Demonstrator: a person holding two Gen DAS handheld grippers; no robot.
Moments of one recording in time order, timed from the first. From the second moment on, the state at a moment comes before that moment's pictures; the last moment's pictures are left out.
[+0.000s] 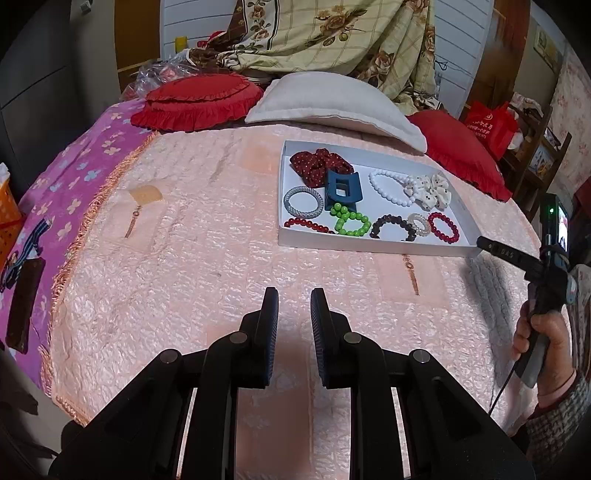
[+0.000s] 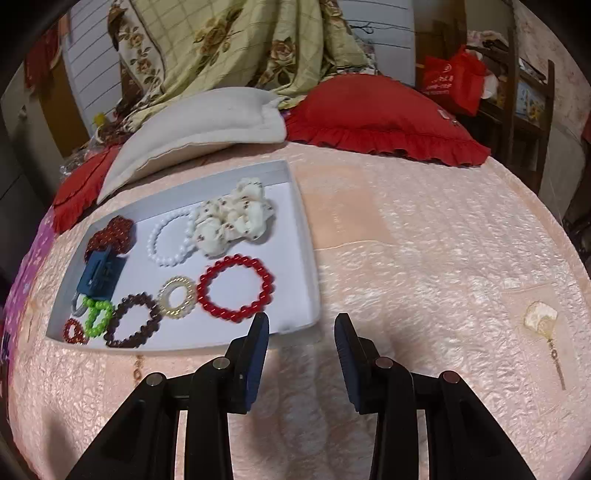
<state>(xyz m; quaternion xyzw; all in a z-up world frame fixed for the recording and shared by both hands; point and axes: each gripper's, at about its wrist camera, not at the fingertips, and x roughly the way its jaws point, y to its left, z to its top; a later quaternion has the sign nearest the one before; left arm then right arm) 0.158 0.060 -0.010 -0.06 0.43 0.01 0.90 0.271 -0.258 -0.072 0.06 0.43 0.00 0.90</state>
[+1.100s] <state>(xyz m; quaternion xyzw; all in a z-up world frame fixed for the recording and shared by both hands) 0.100 0.043 0.011 -0.01 0.38 0.03 0.92 0.122 -0.160 -0.034 0.00 0.36 0.07 0.93</state>
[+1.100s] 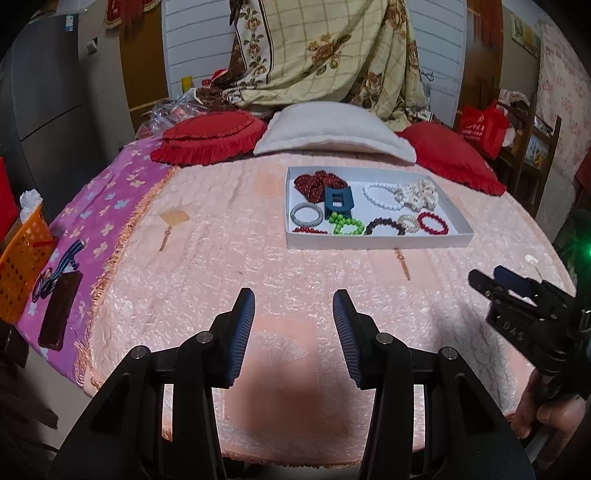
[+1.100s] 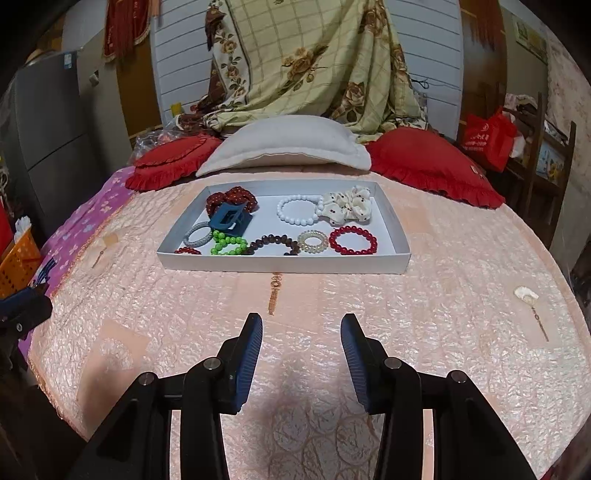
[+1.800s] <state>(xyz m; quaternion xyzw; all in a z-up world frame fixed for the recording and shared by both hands) 0.314 0.086 -0.071 -0.07 0.51 0.00 0.86 0.294 -0.261 -0.058 0.05 0.42 -0.01 0.90</state>
